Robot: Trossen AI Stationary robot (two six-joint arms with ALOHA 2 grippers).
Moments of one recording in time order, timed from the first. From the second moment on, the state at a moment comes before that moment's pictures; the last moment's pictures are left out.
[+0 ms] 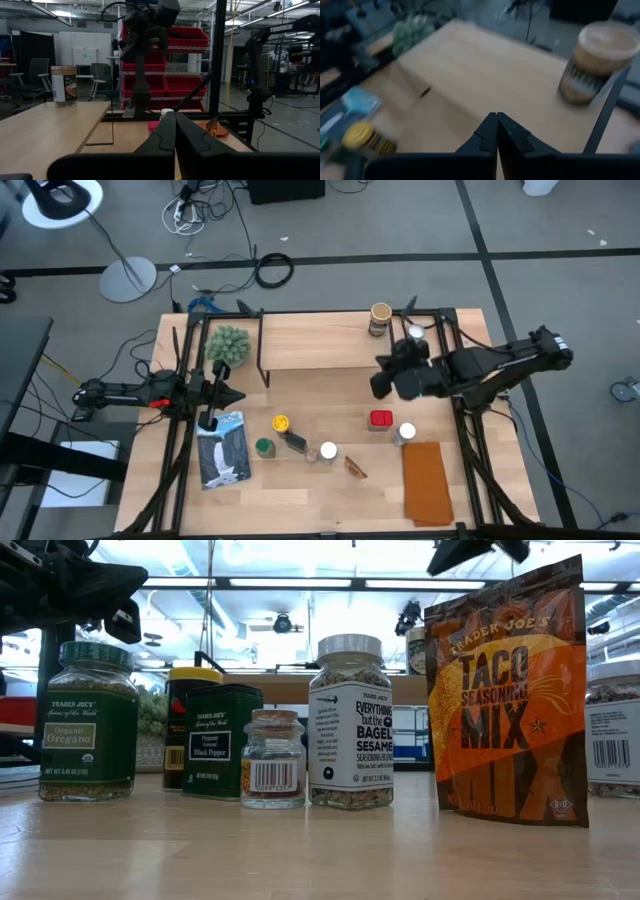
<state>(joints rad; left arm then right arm) -0.07 0.00 0.01 0.22 0.04 -0.04 0.29 1.25 1.29 -0.95 0.83 0.95</state>
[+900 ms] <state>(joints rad) -0.07 0.00 0.01 0.22 0.04 -0.04 0.40 1.46 1.38 -1.13 0.31 0.98</state>
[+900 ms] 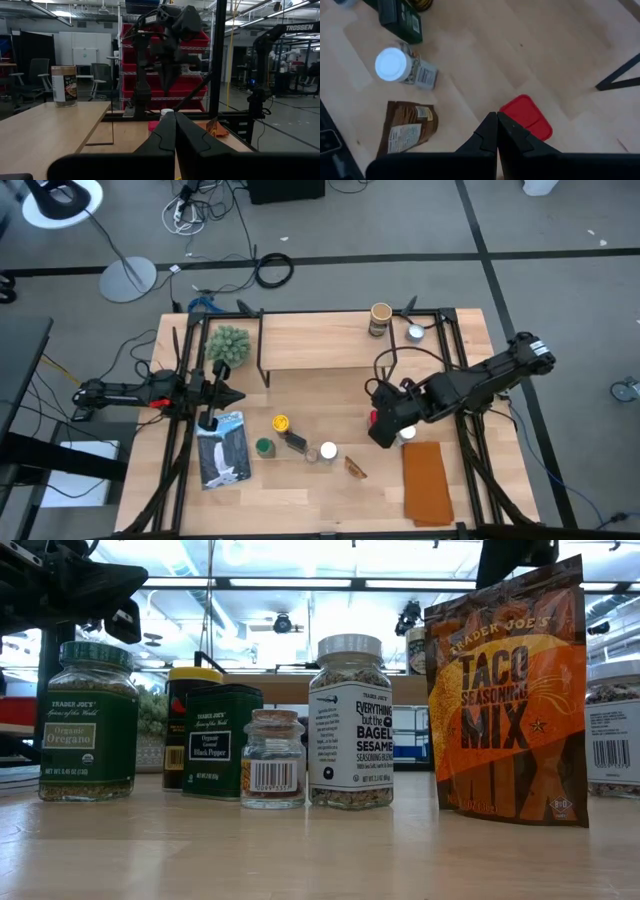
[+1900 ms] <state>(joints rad) -0.07 0.00 0.01 0.22 0.04 -0.04 0.55 1.49 1.38 -1.10 0.32 1.08</state>
